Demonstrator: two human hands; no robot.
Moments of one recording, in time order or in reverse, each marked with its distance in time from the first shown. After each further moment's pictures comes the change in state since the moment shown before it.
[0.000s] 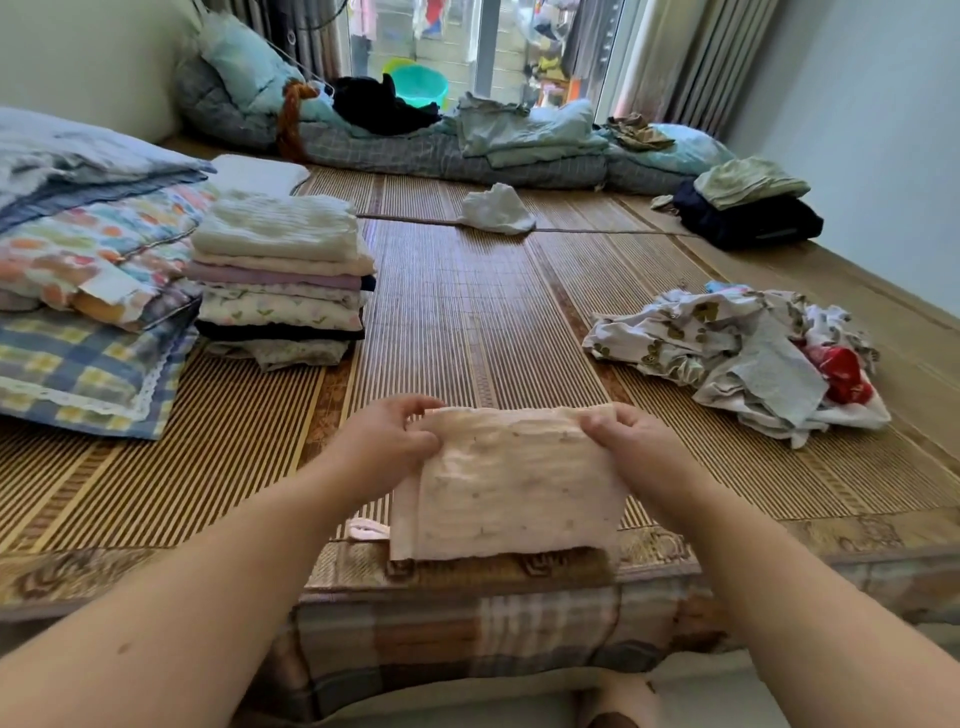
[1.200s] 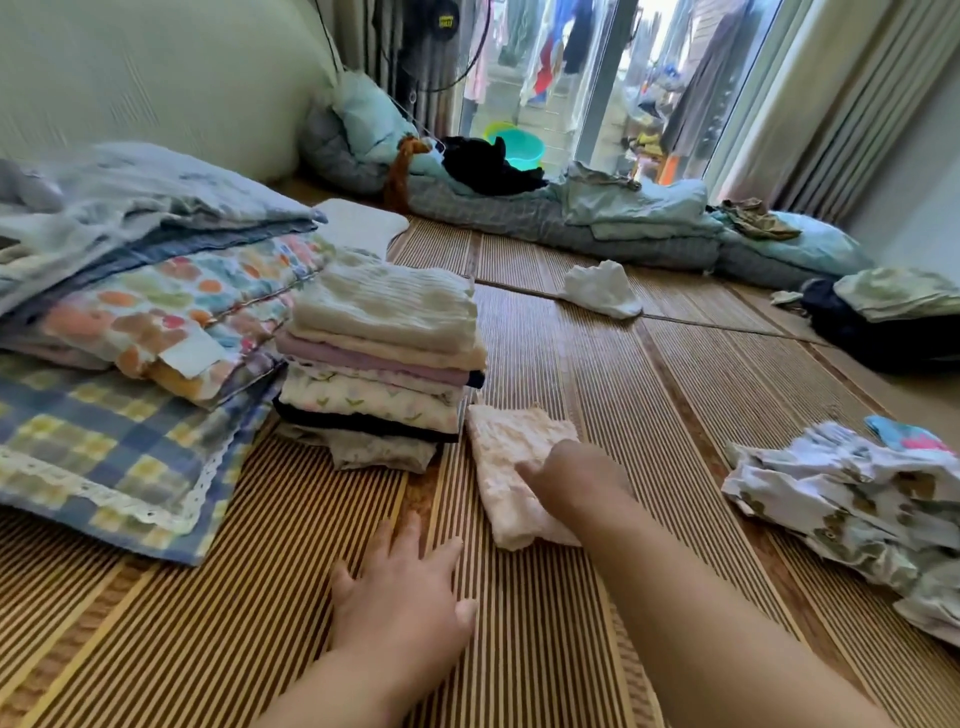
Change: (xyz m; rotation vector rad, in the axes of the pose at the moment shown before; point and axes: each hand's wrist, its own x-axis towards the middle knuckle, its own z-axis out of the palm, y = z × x) left_hand 0.076 -0.065 -0.040 0.710 0.074 -0.284; right_hand 0.213 -0.070 0.153 -1.211 0.117 -0.016
